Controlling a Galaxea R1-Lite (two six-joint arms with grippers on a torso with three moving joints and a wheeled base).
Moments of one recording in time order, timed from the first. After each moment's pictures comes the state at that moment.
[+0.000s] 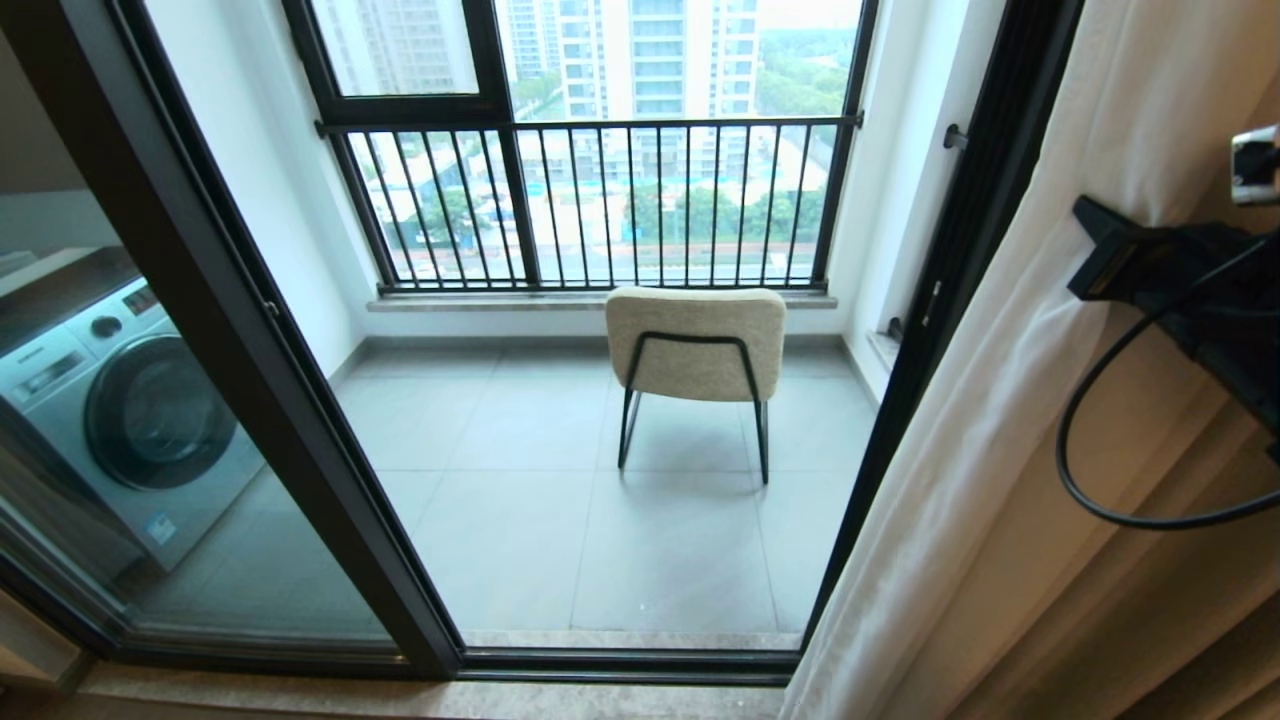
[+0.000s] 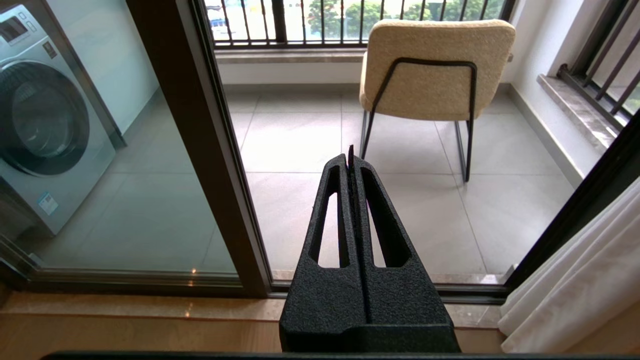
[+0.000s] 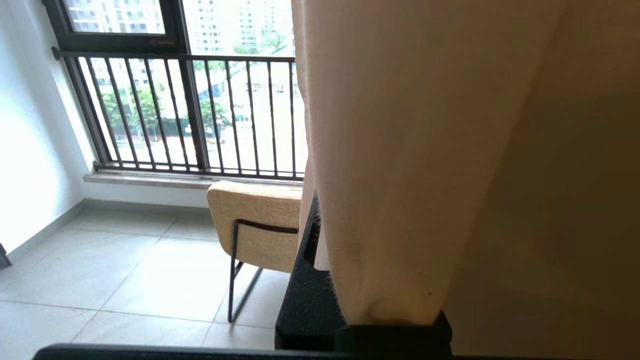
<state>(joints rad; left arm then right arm) 0.00 0.00 0.00 -0.01 0.00 0.00 0.04 1.63 -0.76 -1.20 0.03 0.00</state>
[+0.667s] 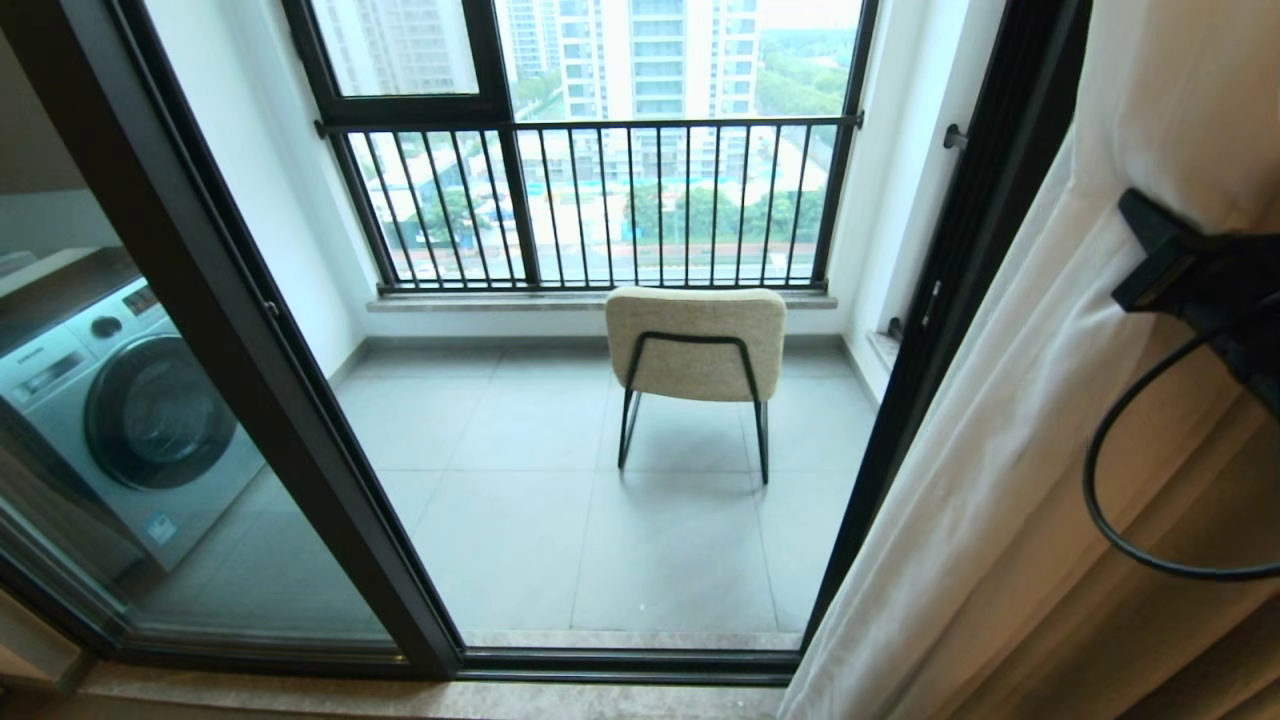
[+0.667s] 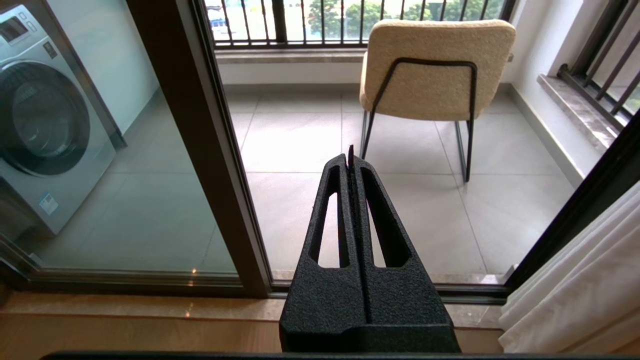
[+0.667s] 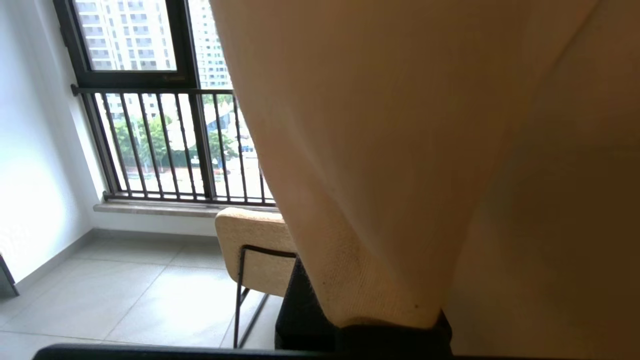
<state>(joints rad) 0.00 0.00 0.00 -0.01 0.00 0.00 0.04 1.55 -0.62 -1.34 0.03 0.02</state>
